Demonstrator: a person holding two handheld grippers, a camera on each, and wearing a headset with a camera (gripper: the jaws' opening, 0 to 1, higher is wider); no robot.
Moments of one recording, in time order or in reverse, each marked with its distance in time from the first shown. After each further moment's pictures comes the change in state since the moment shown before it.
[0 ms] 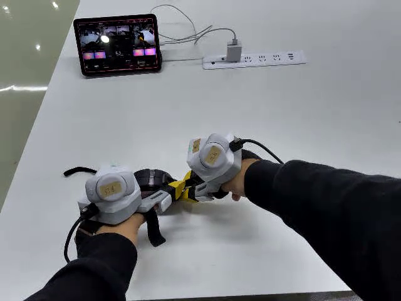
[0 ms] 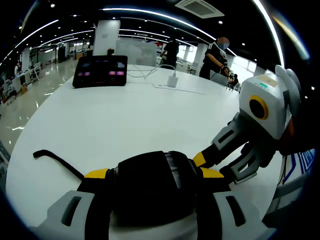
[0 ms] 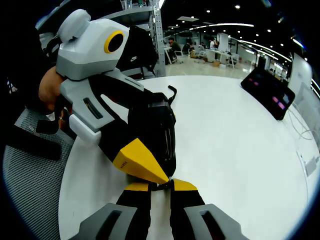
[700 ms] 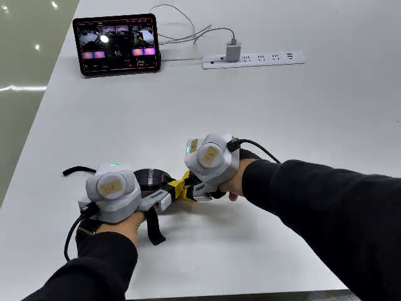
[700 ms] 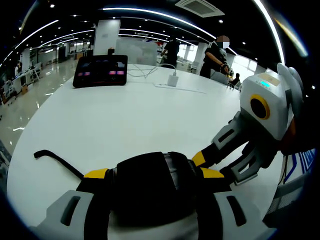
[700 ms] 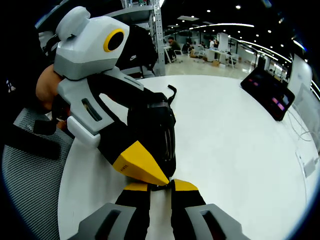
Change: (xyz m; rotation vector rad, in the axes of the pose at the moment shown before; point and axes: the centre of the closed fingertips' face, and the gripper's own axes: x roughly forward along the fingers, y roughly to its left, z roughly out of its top) left arm 0.001 -0.001 -0.001 0.009 0.010 0.010; right arm 0.001 -0.001 -0.001 -0.010 0.011 -0.012
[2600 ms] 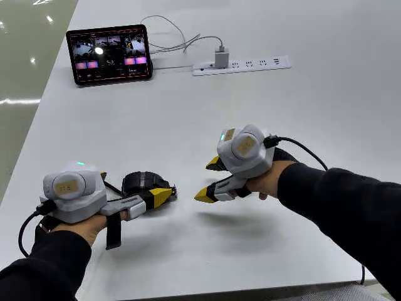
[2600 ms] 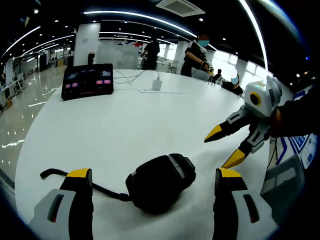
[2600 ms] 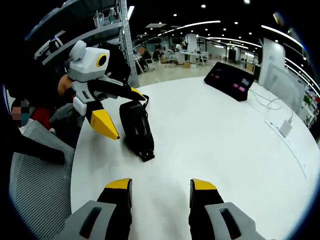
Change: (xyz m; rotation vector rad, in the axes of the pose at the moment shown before) left arm -0.031 0.006 0.014 0.123 0.007 -0.153; right arm -0.075 -0.007 -0.032 0.208 -0.088 -0.159
